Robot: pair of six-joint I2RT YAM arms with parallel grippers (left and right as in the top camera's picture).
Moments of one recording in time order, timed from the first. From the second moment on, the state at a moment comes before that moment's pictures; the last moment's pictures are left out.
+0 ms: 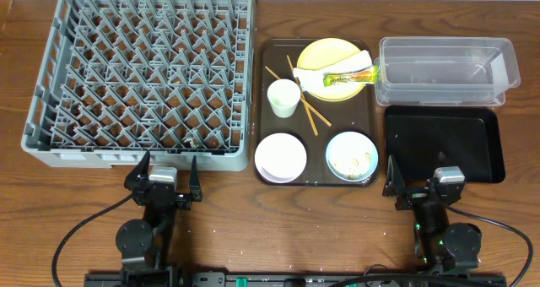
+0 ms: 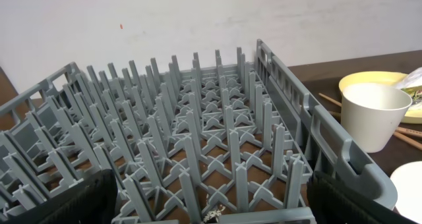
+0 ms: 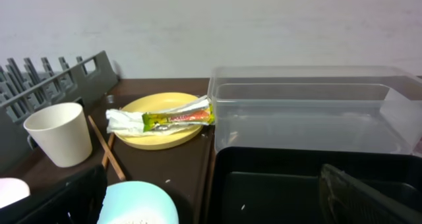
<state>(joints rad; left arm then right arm) 0.08 0.01 0.02 -0.10 0.17 0.11 0.05 0.01 0.01 -0.05 -0.05 0.09</state>
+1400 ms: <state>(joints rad) 0.08 0.01 0.07 0.02 0.06 0.04 0.05 0.01 0.01 0.05 -0.14 0.09</state>
